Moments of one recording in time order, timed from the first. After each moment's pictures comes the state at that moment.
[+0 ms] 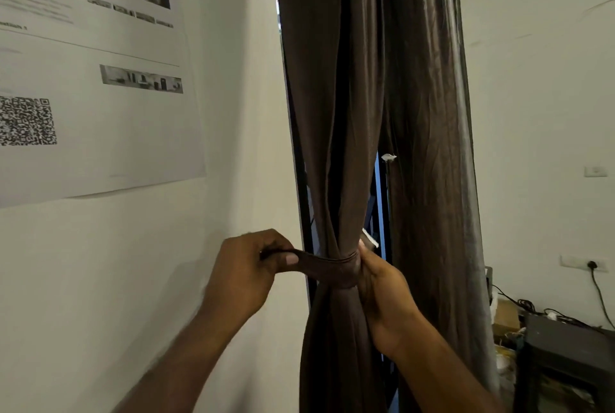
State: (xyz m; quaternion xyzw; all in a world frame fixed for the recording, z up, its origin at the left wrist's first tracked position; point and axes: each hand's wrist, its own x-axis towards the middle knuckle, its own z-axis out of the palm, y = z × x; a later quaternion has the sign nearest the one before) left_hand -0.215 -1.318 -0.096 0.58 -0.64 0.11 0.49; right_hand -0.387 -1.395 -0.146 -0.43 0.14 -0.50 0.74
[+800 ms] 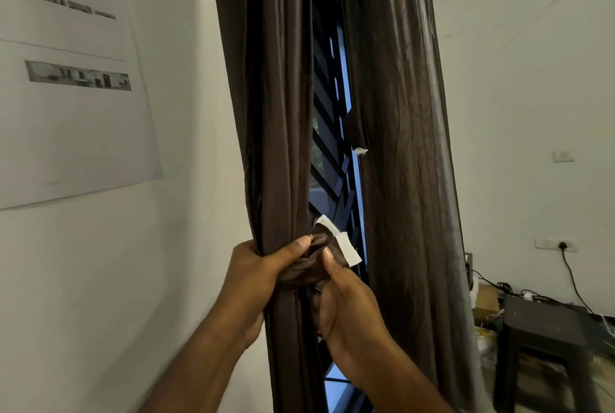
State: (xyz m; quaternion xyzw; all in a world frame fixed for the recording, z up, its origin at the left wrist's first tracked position) left_hand -0.267 -1.343 -0.109 0.47 -0.49 -0.29 0.67; right_hand -0.384 -1.380 -0.165 -0.43 0.09 -0.50 0.75
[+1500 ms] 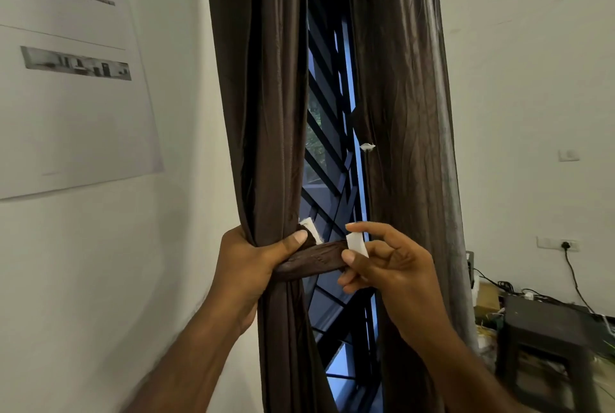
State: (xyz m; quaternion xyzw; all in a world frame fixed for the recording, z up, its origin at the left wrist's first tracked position) left_hand -0.257 -1.348 -0.103 0.47 -0.50 -0.21 0.70; right_hand -0.440 -1.397 -0.146 -0.62 0.10 -0.63 0.46
